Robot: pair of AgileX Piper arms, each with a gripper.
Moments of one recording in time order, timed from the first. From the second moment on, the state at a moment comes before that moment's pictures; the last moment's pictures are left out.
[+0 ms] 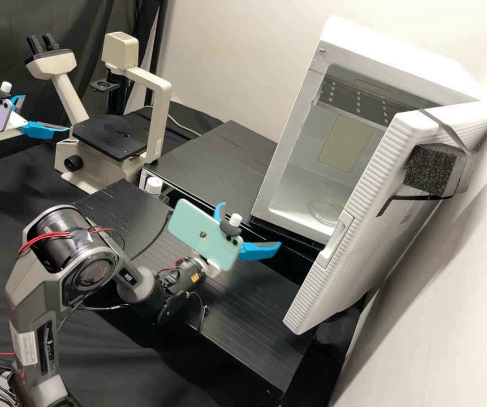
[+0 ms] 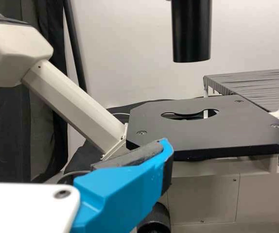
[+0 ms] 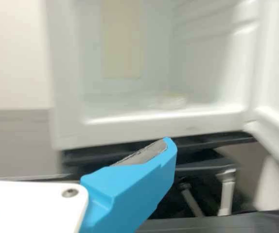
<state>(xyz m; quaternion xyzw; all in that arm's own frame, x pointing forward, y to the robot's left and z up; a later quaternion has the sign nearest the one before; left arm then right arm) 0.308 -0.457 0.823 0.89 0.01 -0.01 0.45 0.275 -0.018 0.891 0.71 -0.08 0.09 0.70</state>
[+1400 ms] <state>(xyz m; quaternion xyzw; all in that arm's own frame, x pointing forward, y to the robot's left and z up) 0.308 -0.457 0.823 0.89 0.01 -0.01 0.45 0.434 -0.062 0.960 0.70 -0.11 0.07 0.71</state>
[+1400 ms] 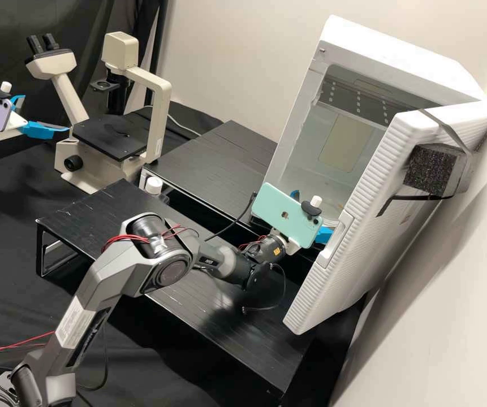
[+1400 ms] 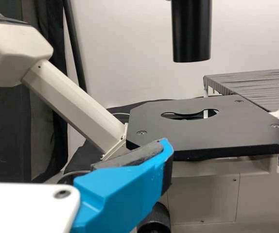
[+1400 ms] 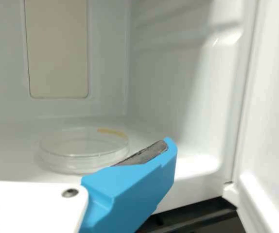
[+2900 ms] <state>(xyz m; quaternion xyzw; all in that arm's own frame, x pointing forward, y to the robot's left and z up) 0.308 -0.457 0.823 0.89 0.01 -0.01 0.45 0.483 -0.067 0.966 0.70 -0.04 0.00 0.71</state>
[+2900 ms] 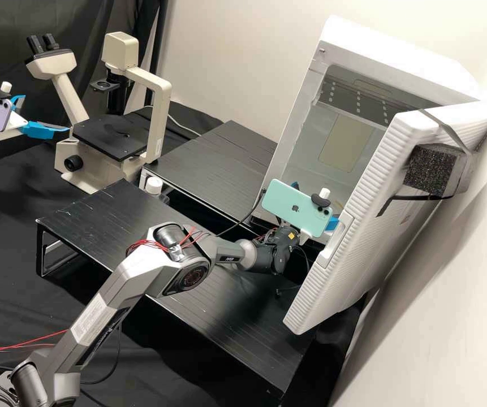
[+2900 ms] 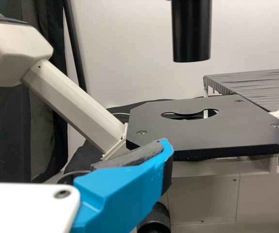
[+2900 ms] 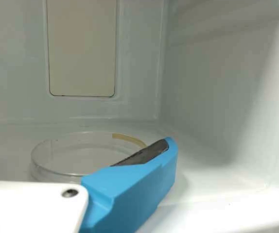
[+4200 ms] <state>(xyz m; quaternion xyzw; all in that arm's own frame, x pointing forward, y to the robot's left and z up) 0.308 -0.457 0.823 0.89 0.01 -0.01 0.45 0.474 -0.079 0.998 0.68 -0.09 -0.04 0.73</state>
